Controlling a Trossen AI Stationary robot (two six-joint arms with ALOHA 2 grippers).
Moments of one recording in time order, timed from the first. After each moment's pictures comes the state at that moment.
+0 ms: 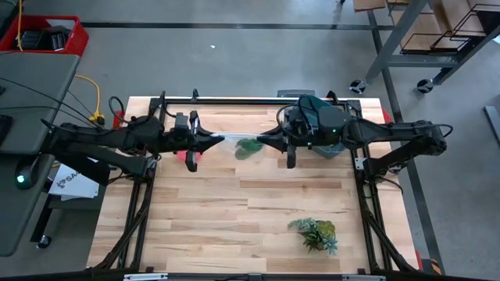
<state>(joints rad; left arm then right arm) -0.08 0.96 0.92 0.11 -0.20 -0.22 0.04 1.33 1.29 -0.02 0.02 0.34</state>
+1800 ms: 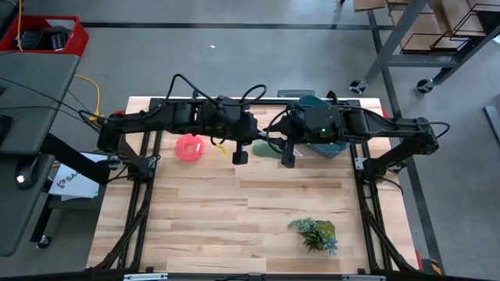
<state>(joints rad) 0.03 1.66 1.87 -0.75 -0.11 0.24 0.07 1.43 1.61 -0.60 0.22 -0.06</state>
